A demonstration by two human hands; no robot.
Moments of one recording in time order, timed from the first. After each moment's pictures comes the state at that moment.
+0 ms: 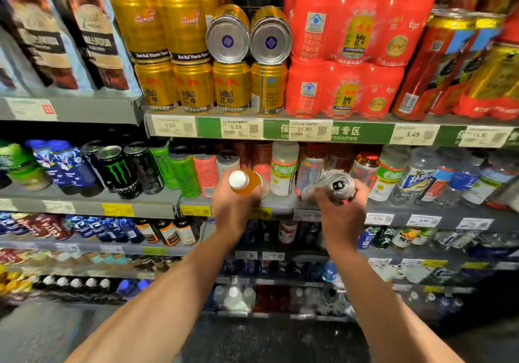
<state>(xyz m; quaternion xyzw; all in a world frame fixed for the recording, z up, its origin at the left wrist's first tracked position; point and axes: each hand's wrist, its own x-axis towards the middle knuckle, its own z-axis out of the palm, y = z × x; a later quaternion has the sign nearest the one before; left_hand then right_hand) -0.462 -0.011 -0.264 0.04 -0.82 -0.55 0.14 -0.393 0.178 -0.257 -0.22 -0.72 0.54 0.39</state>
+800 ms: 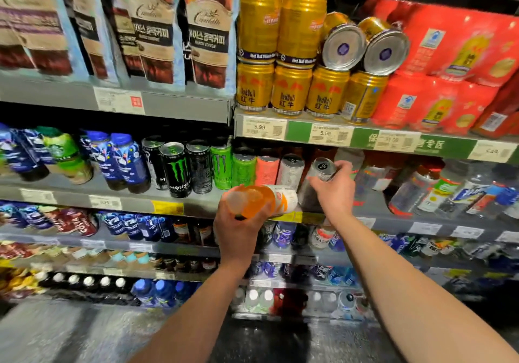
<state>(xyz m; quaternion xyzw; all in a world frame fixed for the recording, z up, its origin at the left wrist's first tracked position) -0.427 -0.158 -0.261 0.05 -0.70 -0.69 0.19 -0.488 0.053 -0.245 -0.22 -0.85 0.40 0.25</state>
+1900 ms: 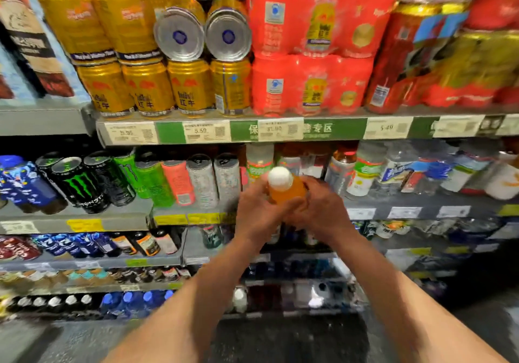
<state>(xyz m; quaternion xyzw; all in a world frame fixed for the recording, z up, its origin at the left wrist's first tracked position) -0.421 0.067 -0.226 -0.12 -0.77 -0.63 0.04 -0.403 0.221 -0.246 0.03 -0.93 0.29 0.22</state>
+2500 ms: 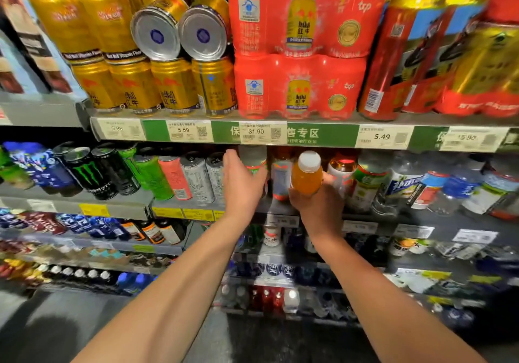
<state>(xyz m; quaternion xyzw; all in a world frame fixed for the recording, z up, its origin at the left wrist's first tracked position) -0.479 0.102 -0.219 0.04 -0.86 -0.48 0.18 -0.439 0.250 -0.271 -0.14 -0.85 0.45 0.23</state>
